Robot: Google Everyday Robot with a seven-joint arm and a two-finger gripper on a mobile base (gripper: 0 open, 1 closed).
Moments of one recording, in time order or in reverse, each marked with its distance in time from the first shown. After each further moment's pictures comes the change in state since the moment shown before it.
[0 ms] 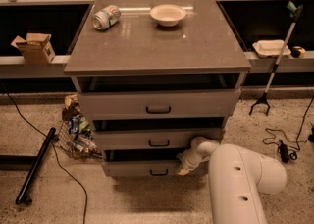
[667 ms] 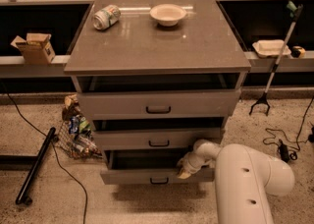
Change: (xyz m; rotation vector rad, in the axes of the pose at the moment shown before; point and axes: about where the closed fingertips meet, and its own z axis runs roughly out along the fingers) arm 0.001 0.010 -0.011 0.015 -0.010 0.005
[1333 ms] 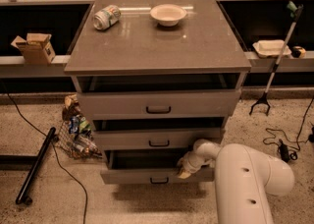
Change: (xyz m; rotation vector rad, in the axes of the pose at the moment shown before) arm 0.000 0.000 0.000 0.000 0.000 0.000
